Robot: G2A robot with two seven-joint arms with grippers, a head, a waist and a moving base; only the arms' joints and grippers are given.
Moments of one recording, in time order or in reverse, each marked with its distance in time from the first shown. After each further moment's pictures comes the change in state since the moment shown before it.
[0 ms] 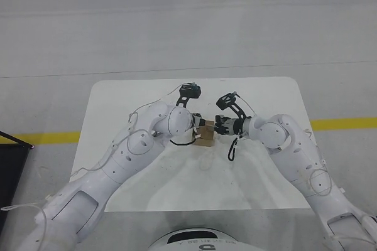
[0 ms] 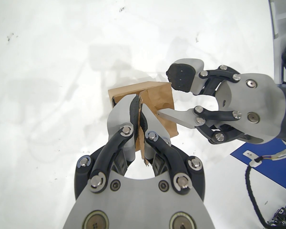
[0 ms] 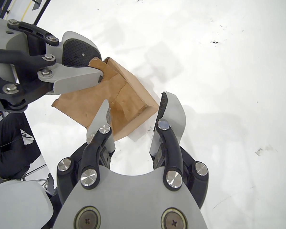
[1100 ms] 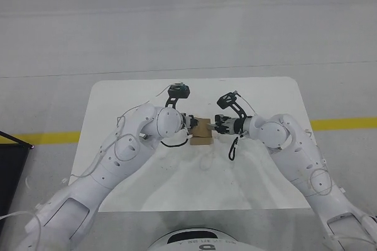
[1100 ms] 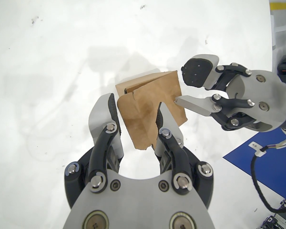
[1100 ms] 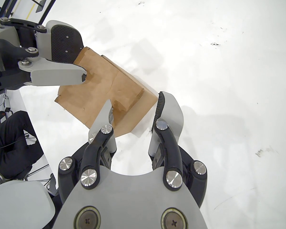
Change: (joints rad) left arm 0.048 0.064 -0.059 -0.104 0.017 0.063 -0.046; right arm 0.001 -0.003 0.010 0.005 0.014 -0.010 0.005
